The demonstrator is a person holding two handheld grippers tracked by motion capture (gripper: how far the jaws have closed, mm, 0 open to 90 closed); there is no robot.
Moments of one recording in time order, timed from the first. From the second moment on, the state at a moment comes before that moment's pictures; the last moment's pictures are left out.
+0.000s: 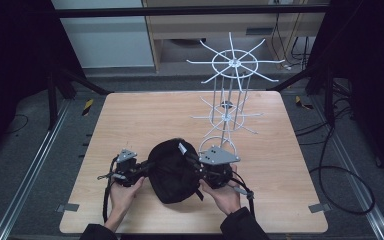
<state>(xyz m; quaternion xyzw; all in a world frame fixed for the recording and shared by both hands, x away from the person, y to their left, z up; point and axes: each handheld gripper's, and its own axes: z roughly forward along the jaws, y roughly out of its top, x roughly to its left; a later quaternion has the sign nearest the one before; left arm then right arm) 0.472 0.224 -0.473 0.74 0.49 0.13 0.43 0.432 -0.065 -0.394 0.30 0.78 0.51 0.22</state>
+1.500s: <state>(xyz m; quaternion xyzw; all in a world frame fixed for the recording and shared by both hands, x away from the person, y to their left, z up) 0.487 0.243 -0.476 0.73 0.49 0.13 0.46 0.410 -0.045 -0.417 0.22 0.81 0.50 0.20</state>
